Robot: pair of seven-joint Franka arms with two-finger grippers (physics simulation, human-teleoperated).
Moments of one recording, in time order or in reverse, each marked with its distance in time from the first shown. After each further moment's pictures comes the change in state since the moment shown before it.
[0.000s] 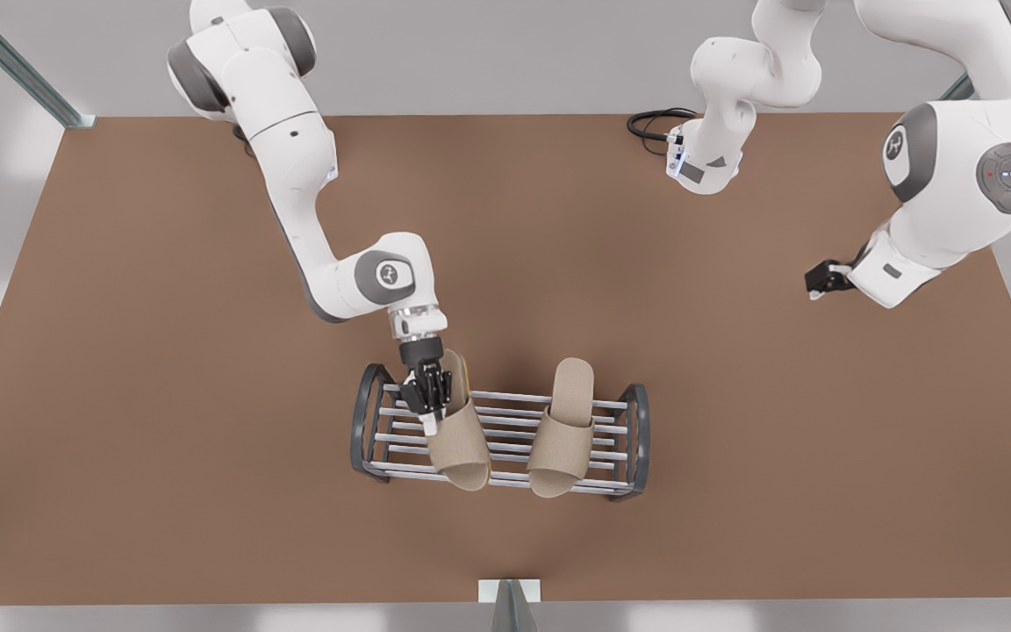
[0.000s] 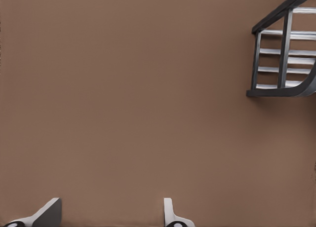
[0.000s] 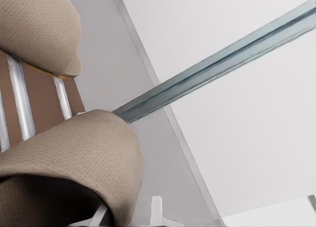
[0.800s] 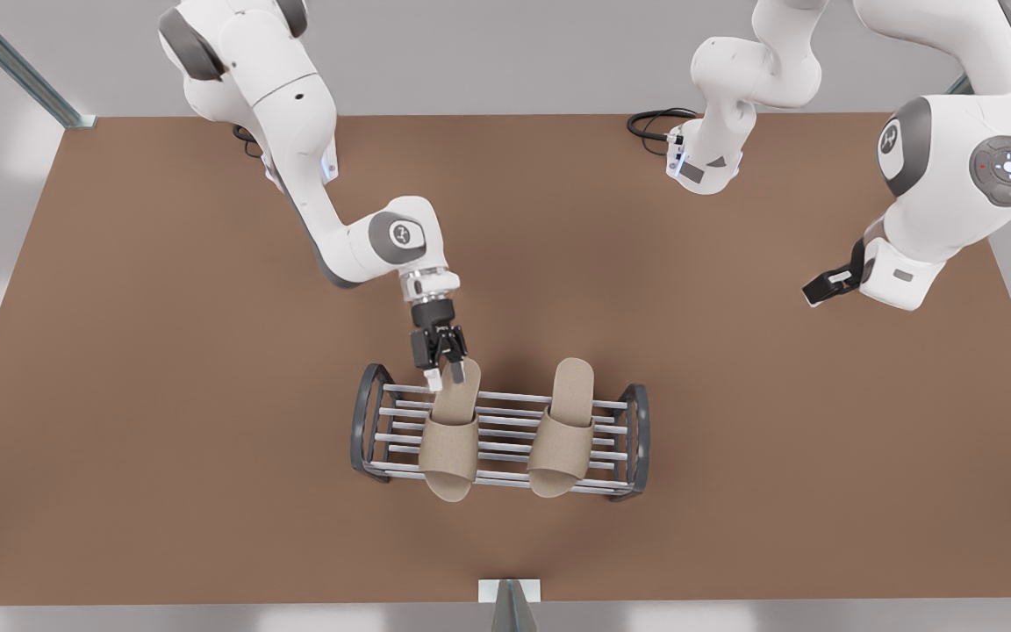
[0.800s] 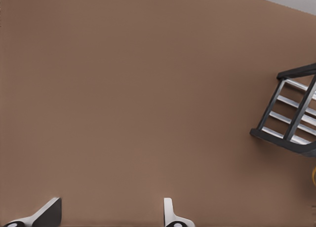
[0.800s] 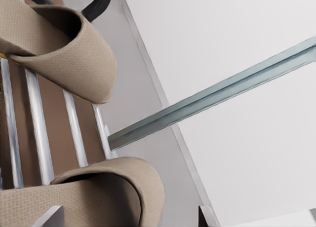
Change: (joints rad) left arm 0.003 -0.016 -0.017 -0.007 0.000 0.001 -0.363; right arm 0.063 -0.169 0.034 -0.192 -0.001 -0.054 0.001
